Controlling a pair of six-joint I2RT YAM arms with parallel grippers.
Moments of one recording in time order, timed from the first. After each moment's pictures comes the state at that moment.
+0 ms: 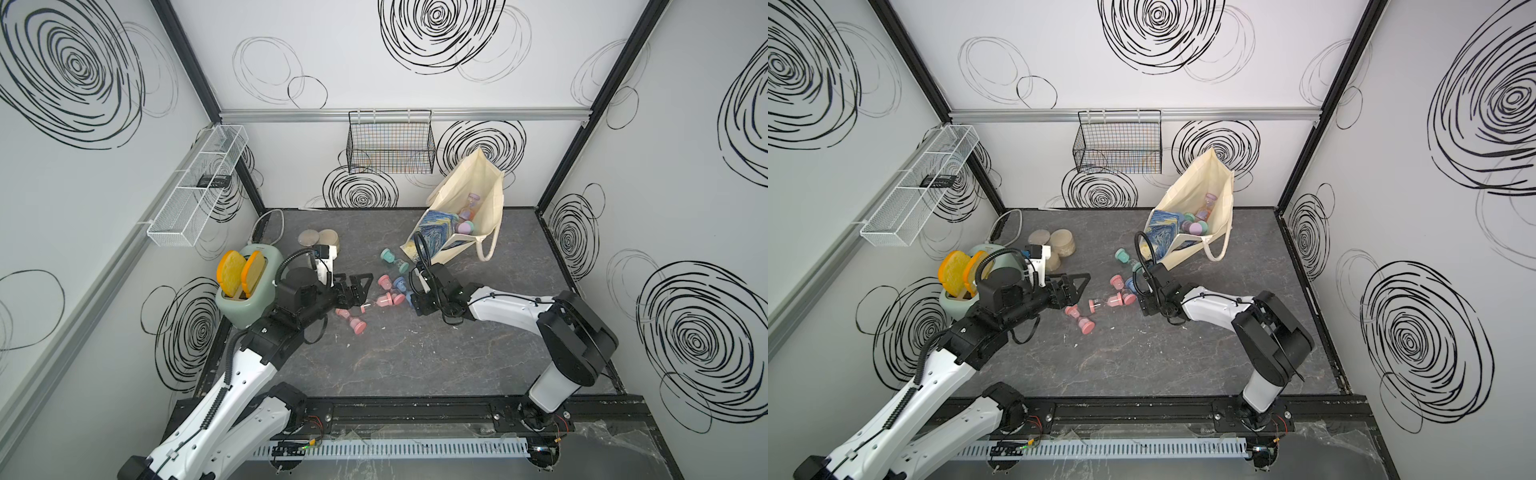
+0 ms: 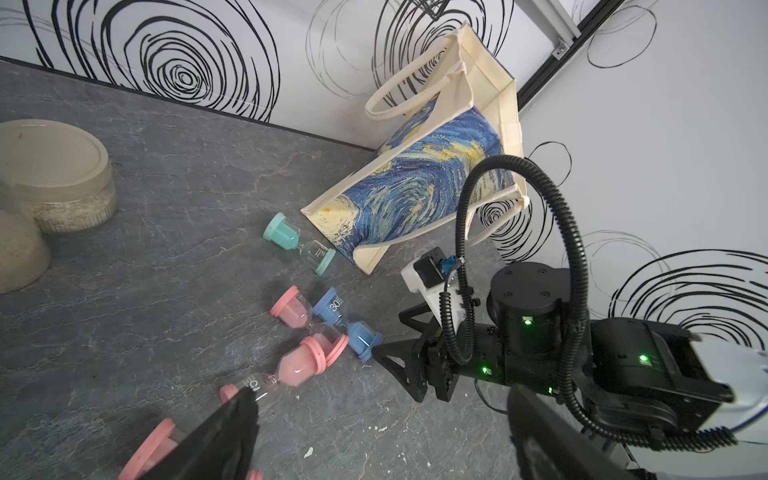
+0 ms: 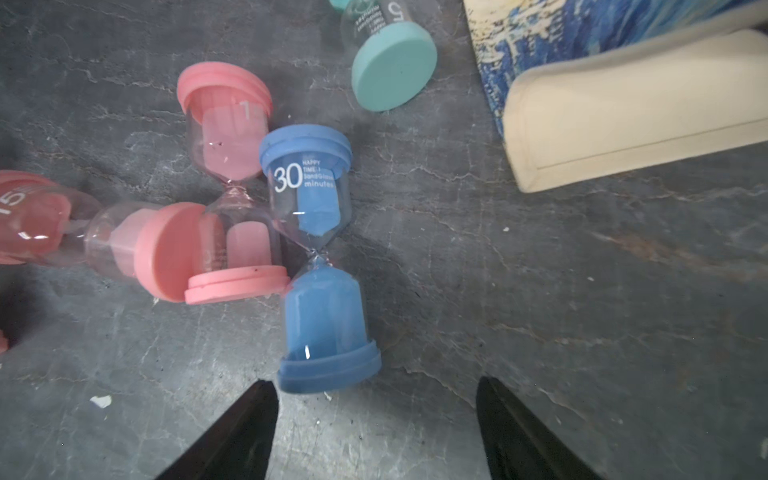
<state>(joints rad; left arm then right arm) -0.42 0.80 0.77 -0.34 0.20 -0.54 0.75 1.68 0.91 -0.16 0.11 0.26</state>
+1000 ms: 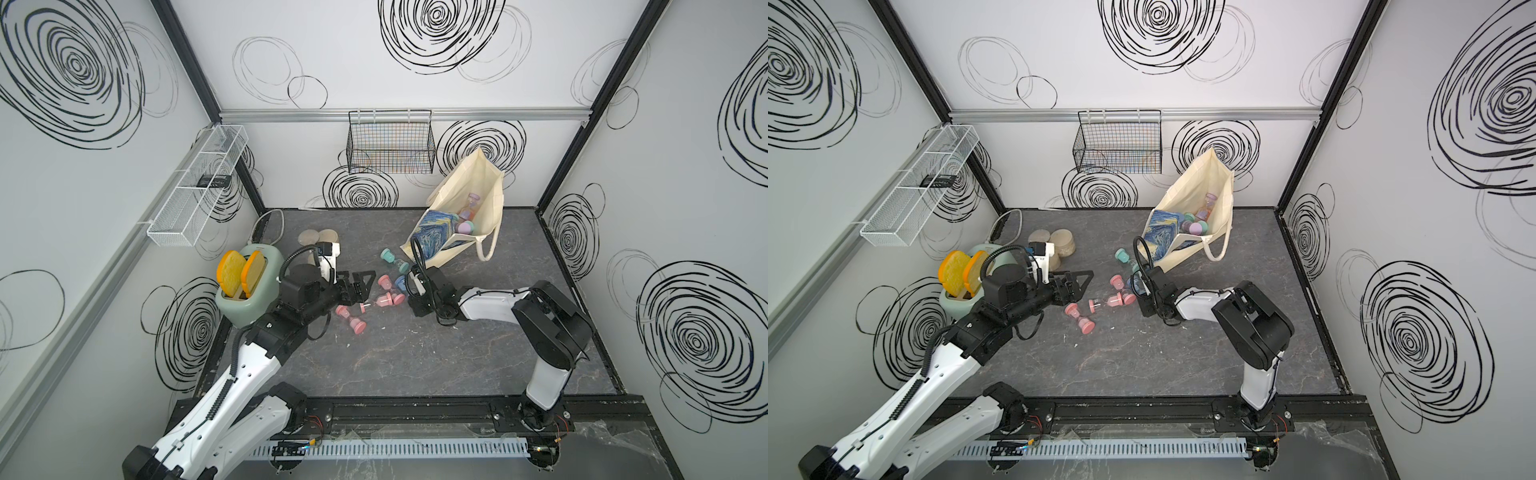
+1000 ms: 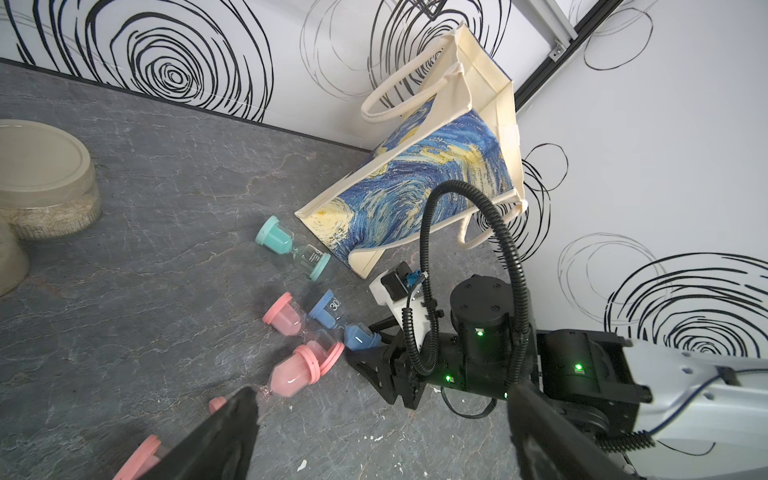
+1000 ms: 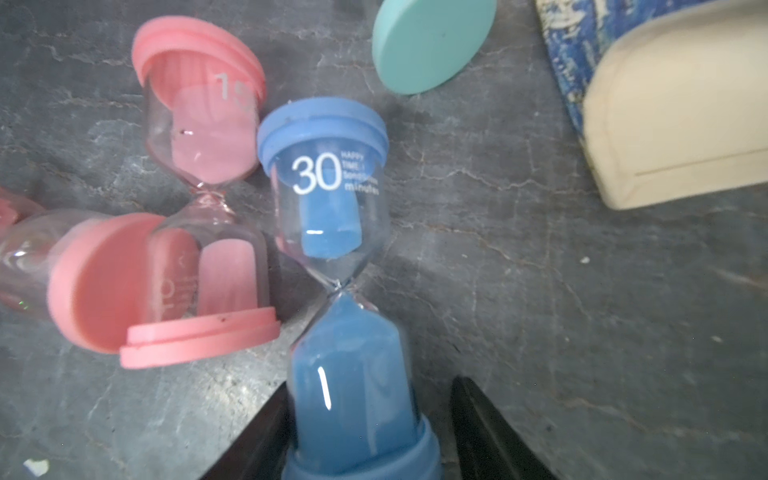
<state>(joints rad) -0.42 0.84 0.77 -0.29 0.21 -0.54 0.75 1.81 0.91 0.00 0.06 0.25</state>
